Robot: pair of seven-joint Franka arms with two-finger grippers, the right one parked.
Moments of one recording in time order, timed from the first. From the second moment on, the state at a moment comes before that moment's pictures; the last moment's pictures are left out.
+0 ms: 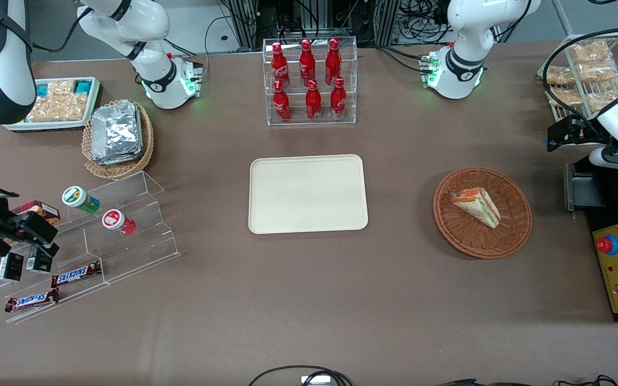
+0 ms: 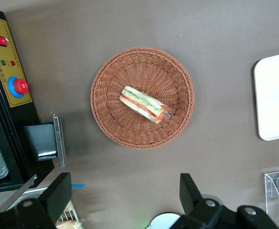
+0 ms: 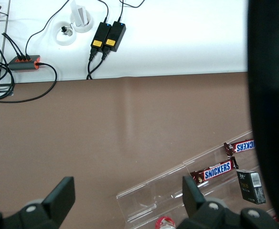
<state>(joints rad) 0.23 0.00 -0.25 -1.59 0.04 1.48 0.19</state>
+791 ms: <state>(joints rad) 0.22 0.11 -0.25 -1.62 0.04 1.50 -0.05</state>
